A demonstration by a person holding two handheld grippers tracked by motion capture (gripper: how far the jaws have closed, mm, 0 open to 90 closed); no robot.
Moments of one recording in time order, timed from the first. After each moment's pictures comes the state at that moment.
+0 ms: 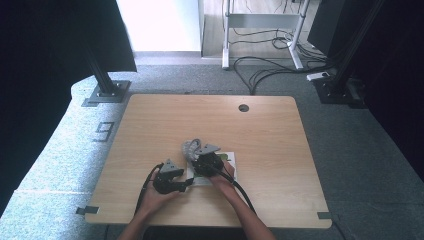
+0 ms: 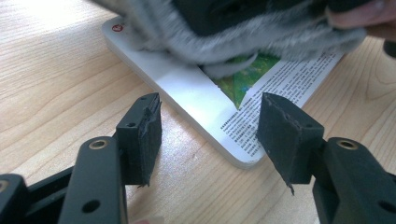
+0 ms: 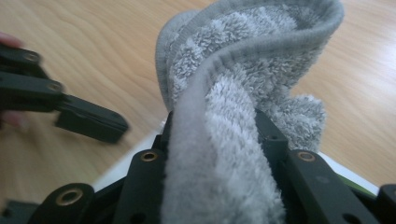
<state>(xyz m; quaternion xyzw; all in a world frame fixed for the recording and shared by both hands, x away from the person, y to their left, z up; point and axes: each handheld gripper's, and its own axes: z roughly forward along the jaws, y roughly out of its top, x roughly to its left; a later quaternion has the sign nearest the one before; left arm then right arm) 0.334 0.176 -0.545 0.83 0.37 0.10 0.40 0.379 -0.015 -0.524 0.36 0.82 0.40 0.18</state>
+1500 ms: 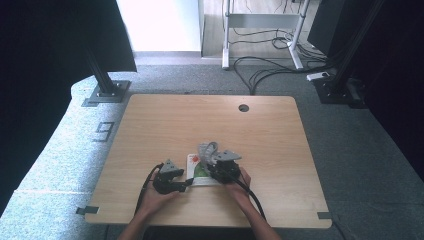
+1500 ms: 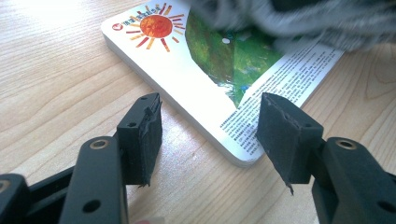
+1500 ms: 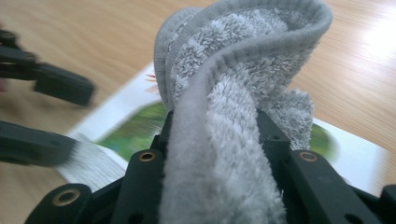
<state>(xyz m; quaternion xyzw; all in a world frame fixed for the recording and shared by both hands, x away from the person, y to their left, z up) 0.334 0.177 -0.545 0.83 0.37 0.09 0.40 0.353 -0.071 -0.526 0.41 0.79 0.42 0.20</state>
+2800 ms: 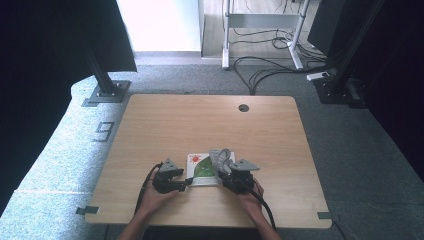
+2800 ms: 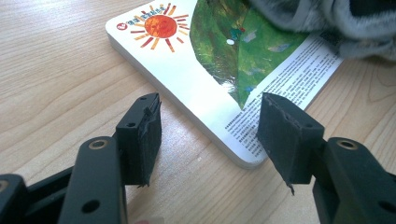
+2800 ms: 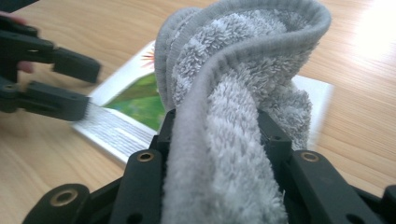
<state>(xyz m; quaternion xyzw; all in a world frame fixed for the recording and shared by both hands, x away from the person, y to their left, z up) 0.336 0.179 -0.545 0.83 0.38 0.09 0.40 0.320 -0.108 -0.528 0.44 0.76 0.44 0.18</state>
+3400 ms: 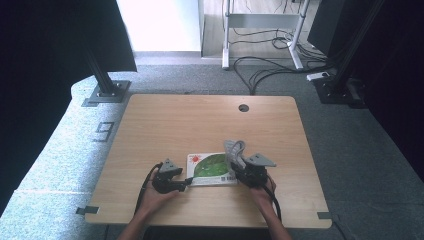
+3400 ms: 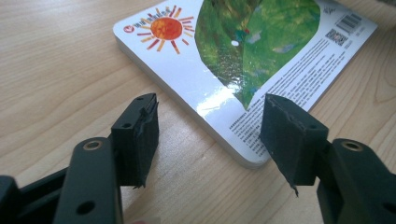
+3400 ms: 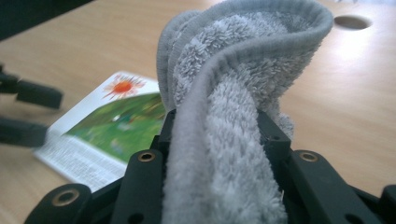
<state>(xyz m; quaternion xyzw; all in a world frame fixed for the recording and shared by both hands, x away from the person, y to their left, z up) 0.334 0.180 -0.541 0.82 0.38 0.10 0.41 0.330 -0.146 -0.511 0.45 0.72 0.47 0.22</state>
